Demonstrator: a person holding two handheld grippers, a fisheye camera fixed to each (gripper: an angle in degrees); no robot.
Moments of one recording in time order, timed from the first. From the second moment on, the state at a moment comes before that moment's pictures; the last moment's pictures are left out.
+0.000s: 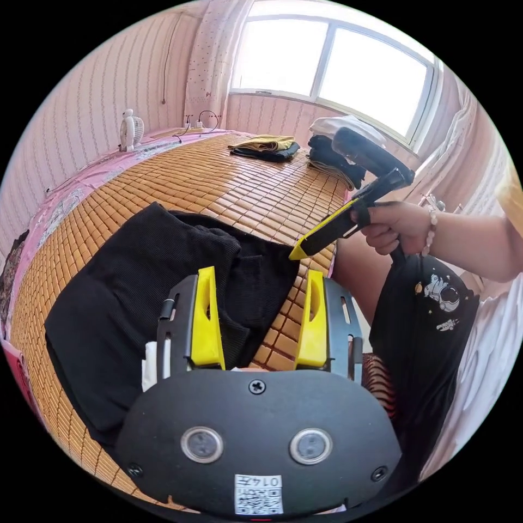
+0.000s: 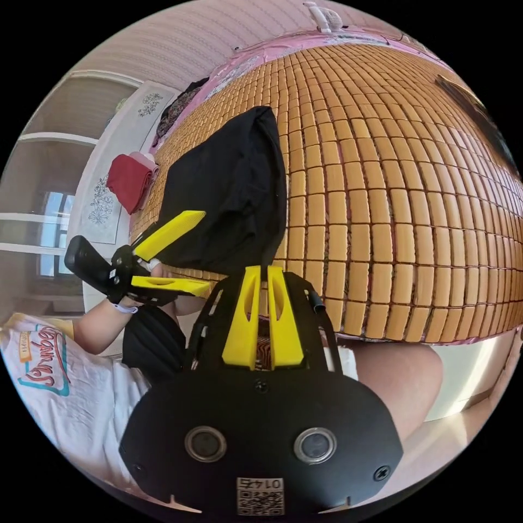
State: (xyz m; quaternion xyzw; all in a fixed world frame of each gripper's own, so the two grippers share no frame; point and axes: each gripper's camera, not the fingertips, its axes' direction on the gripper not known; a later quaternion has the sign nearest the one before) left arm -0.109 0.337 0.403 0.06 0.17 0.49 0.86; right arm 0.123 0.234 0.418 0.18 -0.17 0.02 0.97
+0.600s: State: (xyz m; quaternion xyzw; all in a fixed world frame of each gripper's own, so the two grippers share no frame) left arm -0.092 0.377 0.408 0.01 0.09 0.54 0.84; right arm 0.238 0.293 0.430 0.28 -0.24 0.00 0.93
